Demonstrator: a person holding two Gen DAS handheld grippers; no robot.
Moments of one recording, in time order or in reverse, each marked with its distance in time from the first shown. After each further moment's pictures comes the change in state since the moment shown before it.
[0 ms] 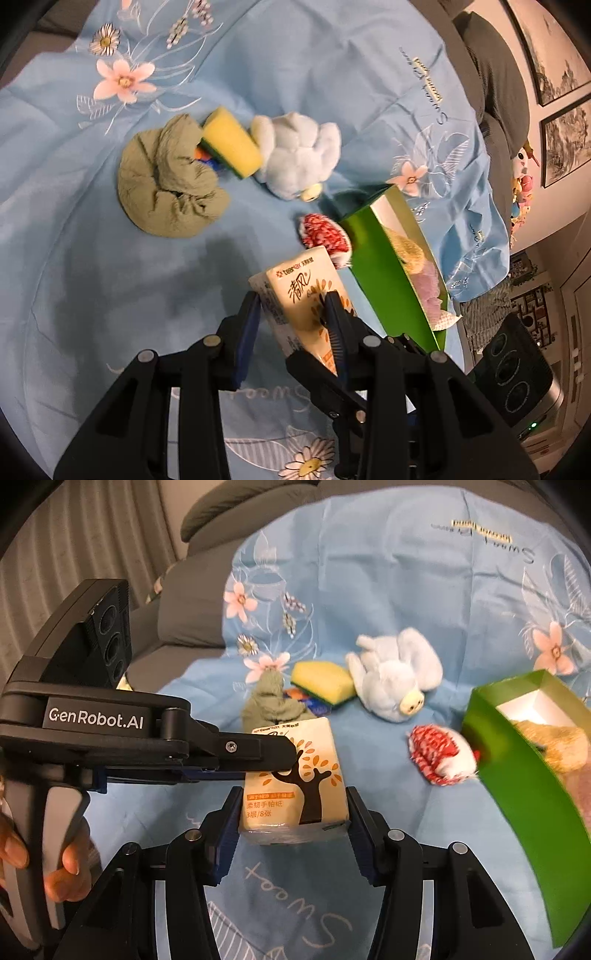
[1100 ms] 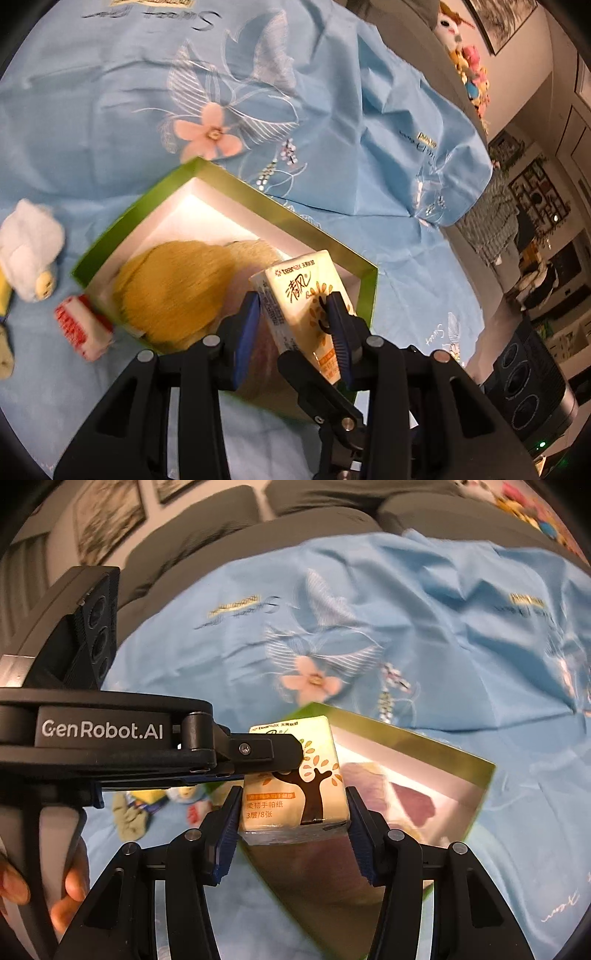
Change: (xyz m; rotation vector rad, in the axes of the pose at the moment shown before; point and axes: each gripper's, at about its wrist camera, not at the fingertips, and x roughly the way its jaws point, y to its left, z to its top) left arm 0.154 -0.262 0.003 0.459 0.142 -0.004; right arm -0.129 -0.205 -0.012 0.367 -0.244 -0.299
